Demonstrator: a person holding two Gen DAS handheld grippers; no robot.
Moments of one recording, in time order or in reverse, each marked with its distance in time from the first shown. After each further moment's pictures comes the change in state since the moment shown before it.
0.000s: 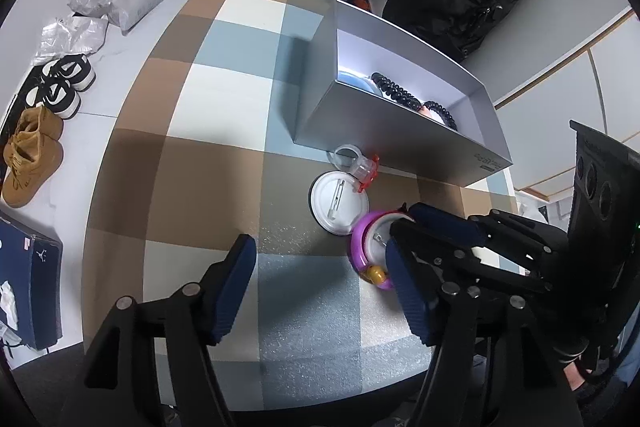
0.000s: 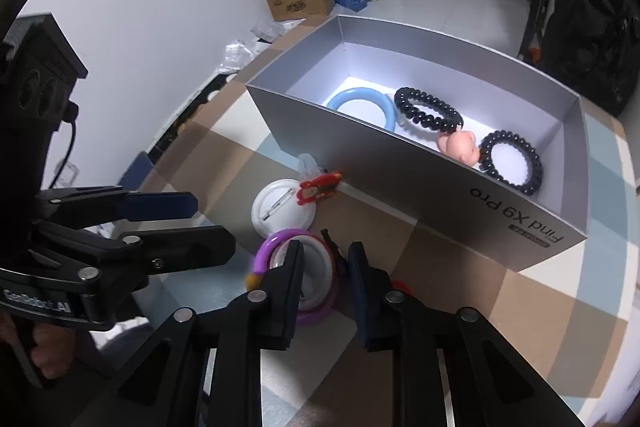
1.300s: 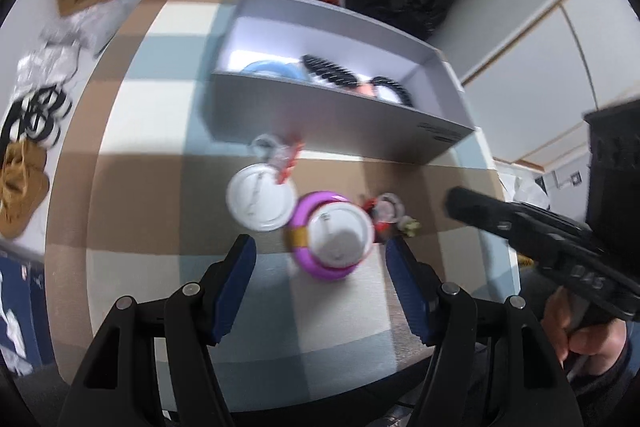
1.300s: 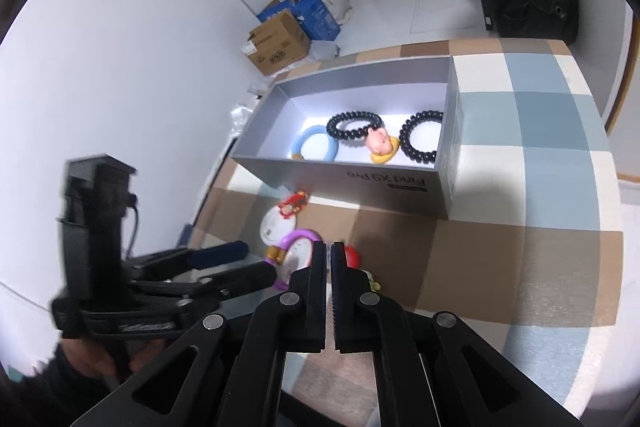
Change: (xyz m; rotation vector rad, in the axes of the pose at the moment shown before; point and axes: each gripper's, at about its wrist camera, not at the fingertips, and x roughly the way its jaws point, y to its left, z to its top) left arm 0.003 -0.036 -0.011 0.142 0.005 -0.022; right arm -0.059 -0.056 -0.025 0.277 -0.105 0.148
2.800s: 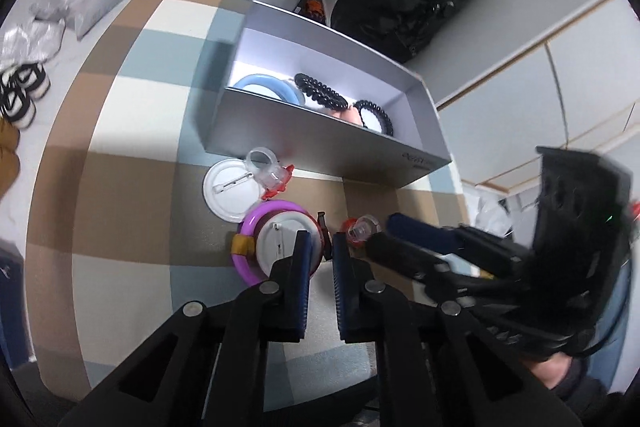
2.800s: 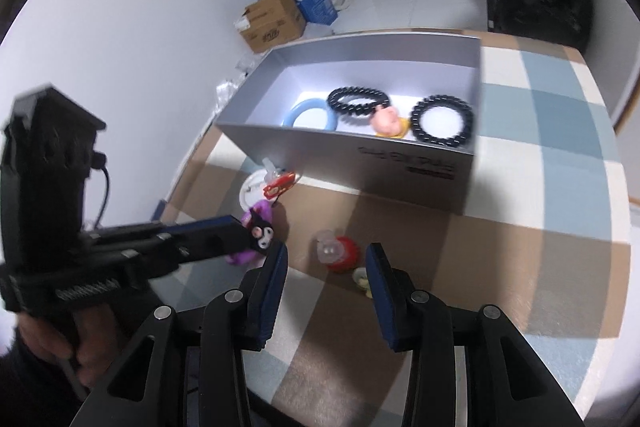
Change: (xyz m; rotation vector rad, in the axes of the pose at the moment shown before) left arm -0.006 0.020 0.012 -0.118 -0.021 -0.168; right arm 0.032 0.018 -0.003 -0.107 0.046 -0.098
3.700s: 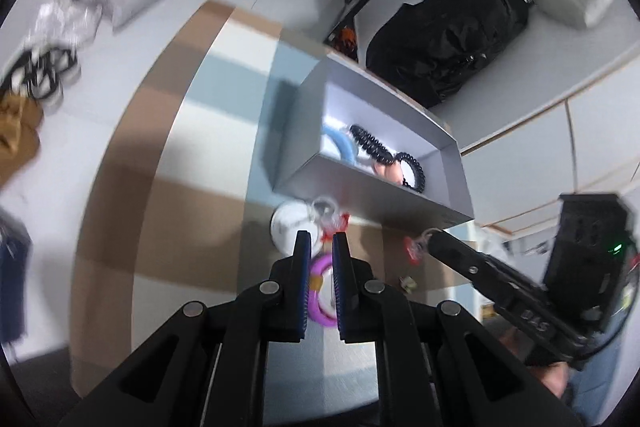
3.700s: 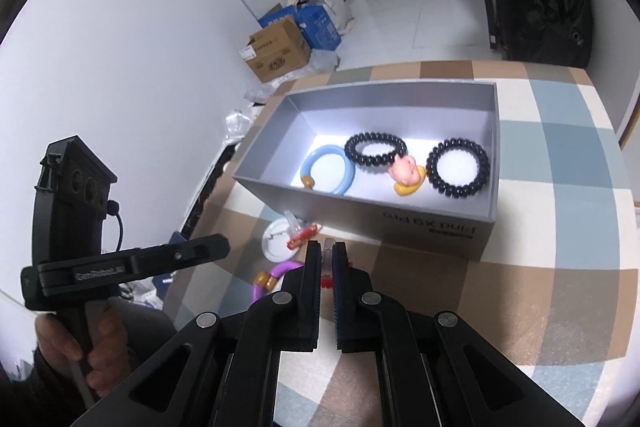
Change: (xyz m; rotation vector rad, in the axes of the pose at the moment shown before) left arm -0.023 0.021 0.011 -0.065 -0.097 0.076; right arm -0.019 -0.002 0.021 0.089 -0.109 0.075
